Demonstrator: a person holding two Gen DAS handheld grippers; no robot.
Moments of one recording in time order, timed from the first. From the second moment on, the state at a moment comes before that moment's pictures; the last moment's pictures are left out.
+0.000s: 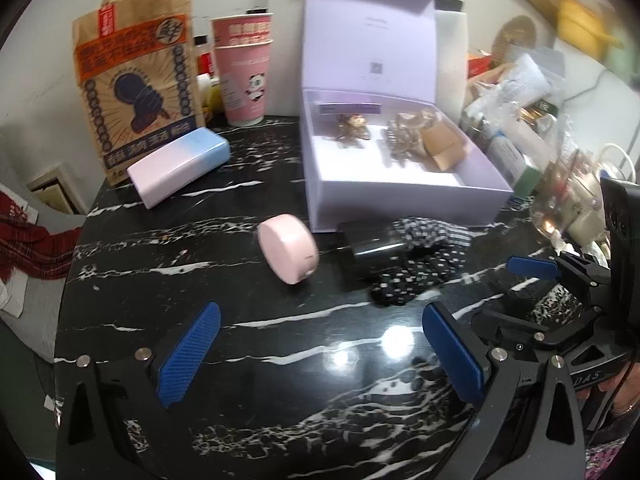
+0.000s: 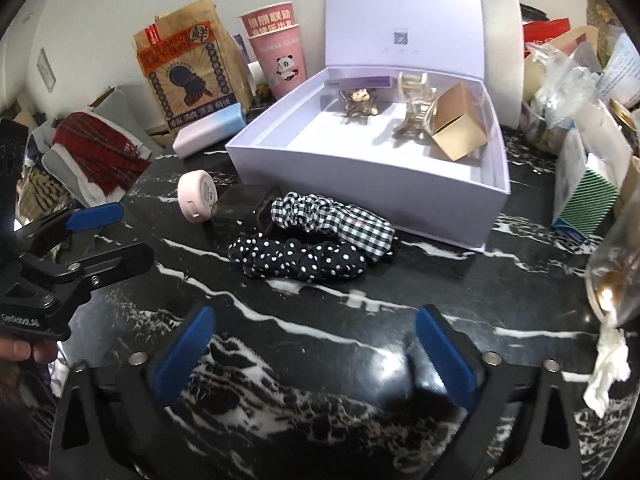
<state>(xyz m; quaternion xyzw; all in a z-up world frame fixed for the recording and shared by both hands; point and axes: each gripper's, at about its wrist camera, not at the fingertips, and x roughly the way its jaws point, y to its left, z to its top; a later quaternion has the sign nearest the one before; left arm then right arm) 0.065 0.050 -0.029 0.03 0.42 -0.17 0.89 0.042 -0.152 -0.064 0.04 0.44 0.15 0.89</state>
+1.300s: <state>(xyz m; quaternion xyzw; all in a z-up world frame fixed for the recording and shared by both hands) 0.080 0.042 -0.033 0.04 0.42 -0.19 0.89 0.071 -0.138 -0.082 0.02 0.44 0.14 0.89</state>
